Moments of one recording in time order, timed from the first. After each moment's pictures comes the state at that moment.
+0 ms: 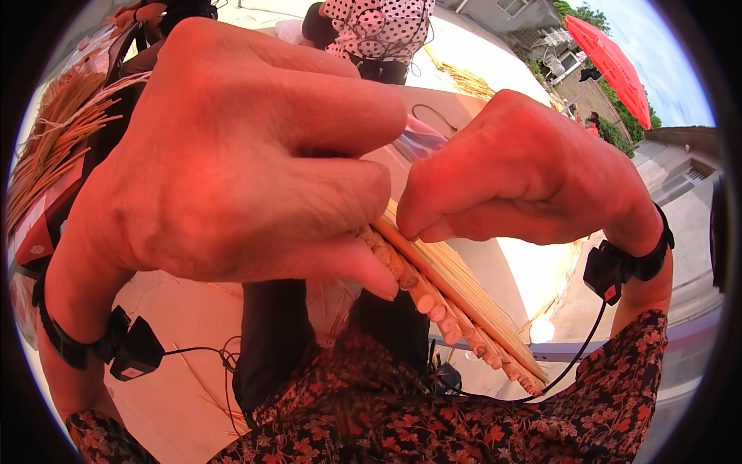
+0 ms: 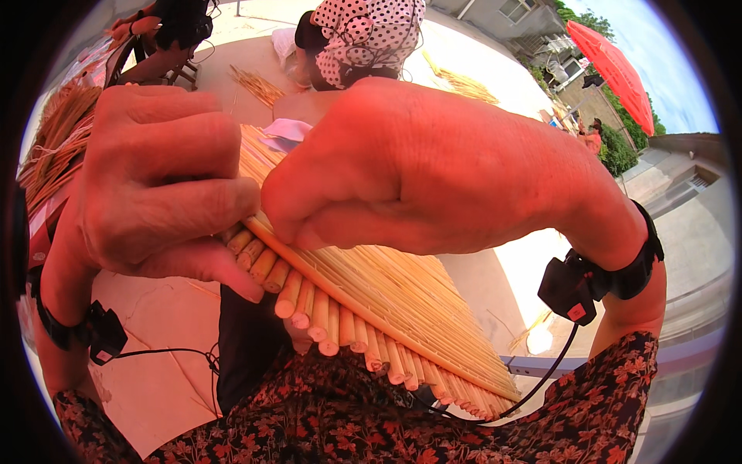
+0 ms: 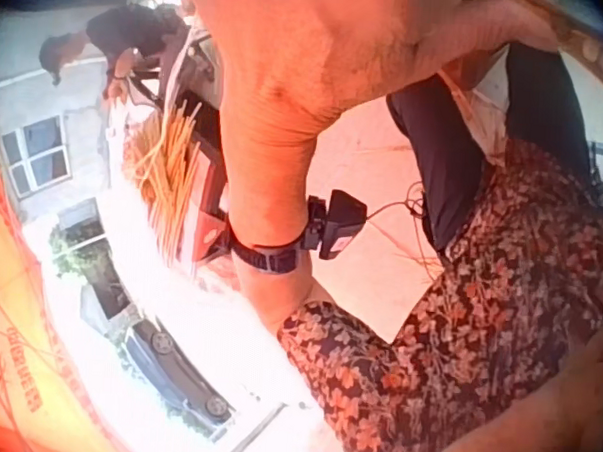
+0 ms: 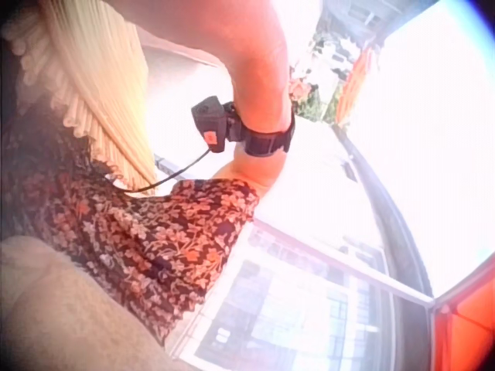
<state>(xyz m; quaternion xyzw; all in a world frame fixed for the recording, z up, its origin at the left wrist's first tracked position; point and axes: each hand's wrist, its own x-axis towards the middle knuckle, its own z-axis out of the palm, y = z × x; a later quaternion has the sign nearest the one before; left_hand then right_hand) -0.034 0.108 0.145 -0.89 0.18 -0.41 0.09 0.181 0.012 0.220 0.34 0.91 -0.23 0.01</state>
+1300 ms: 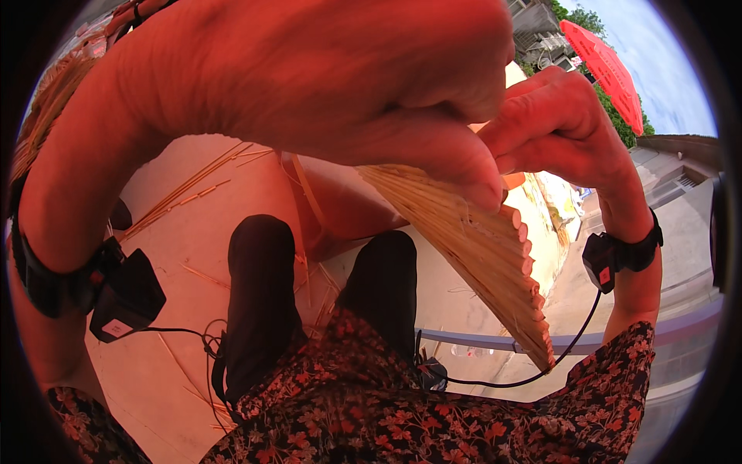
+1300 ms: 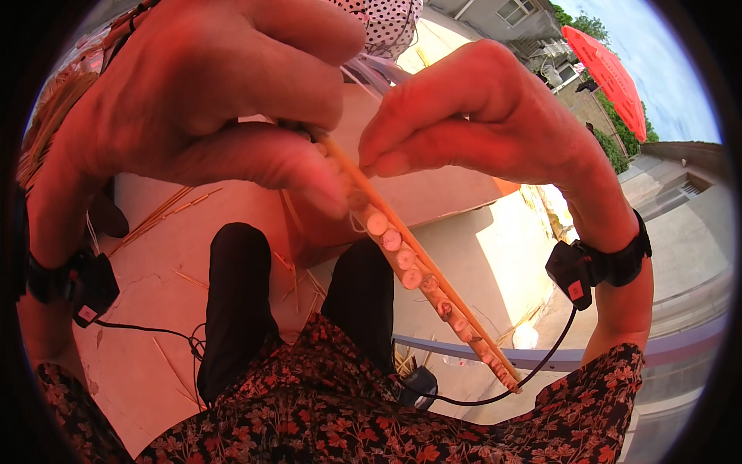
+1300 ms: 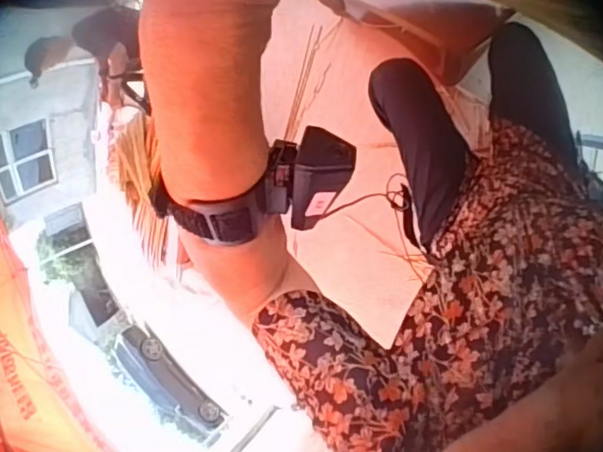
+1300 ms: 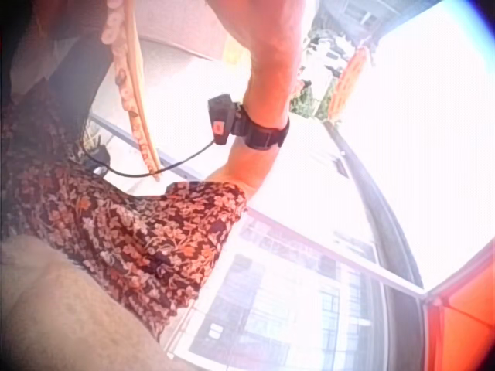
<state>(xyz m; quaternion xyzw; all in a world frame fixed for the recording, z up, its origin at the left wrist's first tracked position) 0.022 0.138 0.136 -0.91 0.19 -0.36 0.09 0.231 0.027 0.214 0.41 0.88 -0.24 -0.09</state>
